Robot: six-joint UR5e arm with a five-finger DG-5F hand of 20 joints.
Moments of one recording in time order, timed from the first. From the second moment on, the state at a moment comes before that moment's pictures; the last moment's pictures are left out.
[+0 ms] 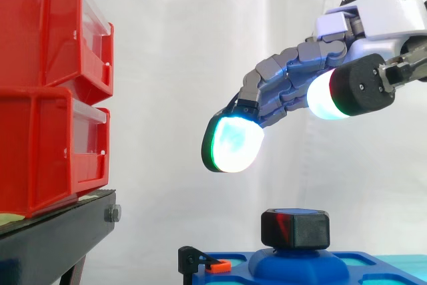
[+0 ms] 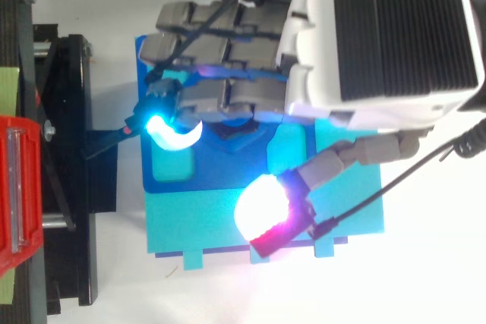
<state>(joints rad) 0.07 -2.15 -1.14 -3.10 -1.59 -1.31</state>
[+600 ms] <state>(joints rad) 0.11 -2.20 -1.14 -3.10 -1.55 -1.28</state>
